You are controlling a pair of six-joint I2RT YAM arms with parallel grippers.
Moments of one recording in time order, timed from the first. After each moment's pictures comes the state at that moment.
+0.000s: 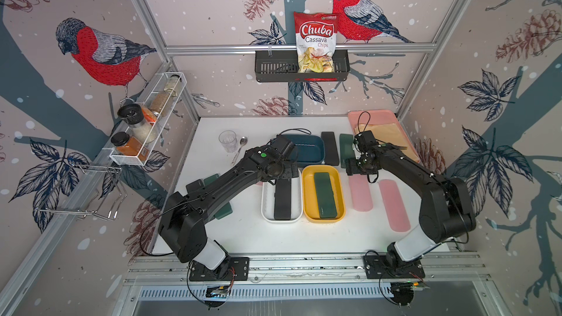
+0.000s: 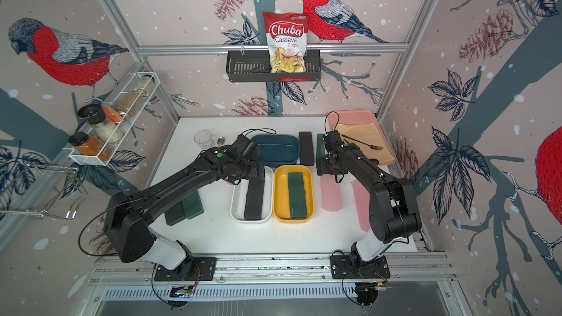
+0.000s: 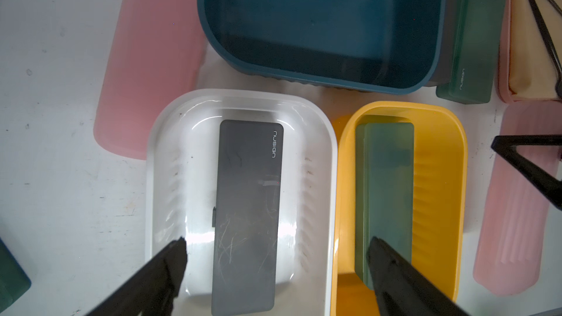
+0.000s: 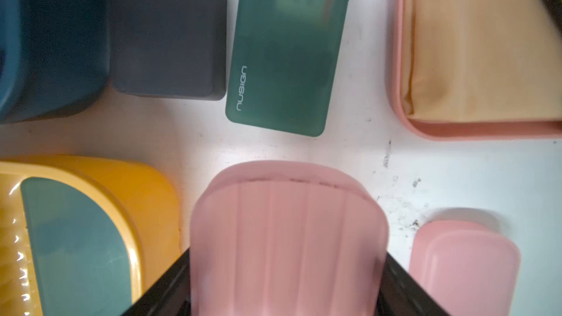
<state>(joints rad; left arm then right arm) -0.69 1.53 1.30 -0.88 -0.08 -0.74 0.31 1.61 1.16 -0.76 0.05 0.14</state>
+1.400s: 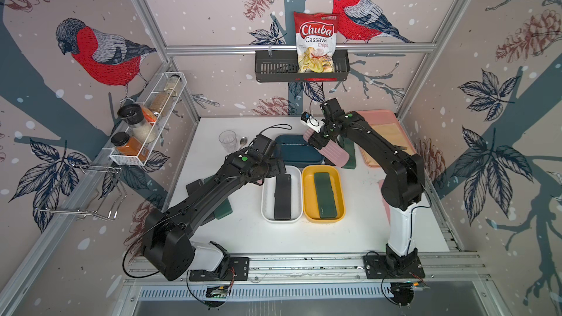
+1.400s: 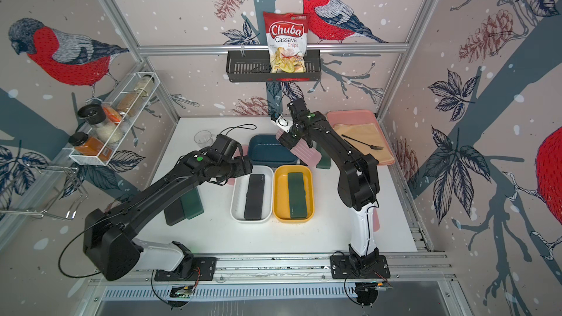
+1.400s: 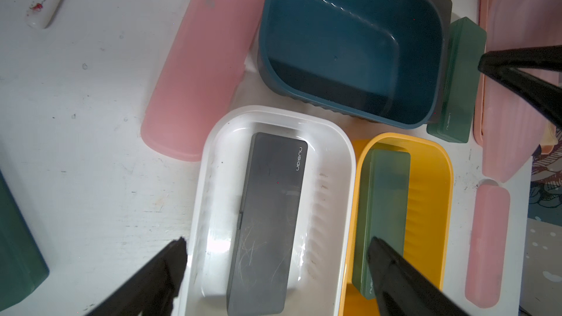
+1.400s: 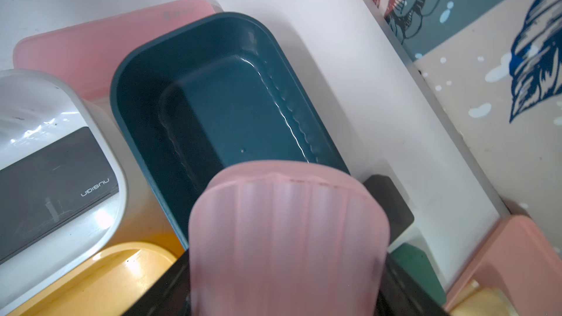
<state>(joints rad) -0.57 1.38 1.19 -0.83 -0.06 -0.76 0.54 2.06 1.94 -0.84 -0.16 -0.58</state>
